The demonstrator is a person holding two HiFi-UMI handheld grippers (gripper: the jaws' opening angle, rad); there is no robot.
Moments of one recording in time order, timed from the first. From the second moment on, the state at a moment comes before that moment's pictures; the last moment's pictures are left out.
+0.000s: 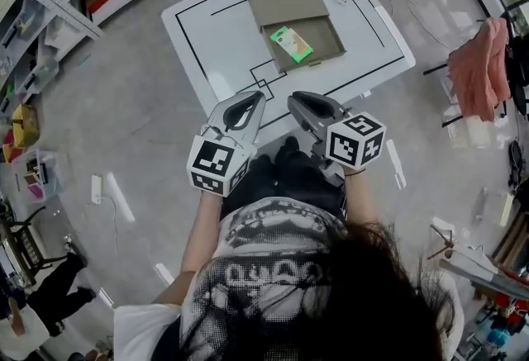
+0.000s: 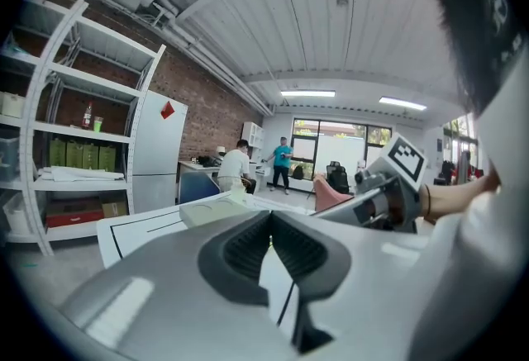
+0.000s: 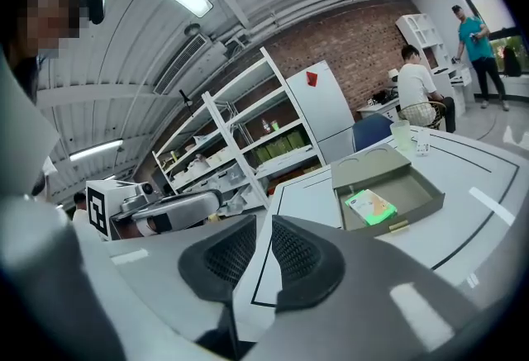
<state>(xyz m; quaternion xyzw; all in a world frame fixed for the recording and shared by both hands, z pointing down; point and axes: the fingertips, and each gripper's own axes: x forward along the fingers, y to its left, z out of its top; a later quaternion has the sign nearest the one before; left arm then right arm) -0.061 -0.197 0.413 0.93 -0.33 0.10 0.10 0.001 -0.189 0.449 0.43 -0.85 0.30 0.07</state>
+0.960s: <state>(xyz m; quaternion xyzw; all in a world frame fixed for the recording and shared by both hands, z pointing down) -0.011 -0.166 0.408 0.91 -0.38 0.10 0.10 0.038 -0.163 0.438 0.37 -0.88 0.30 0.07</state>
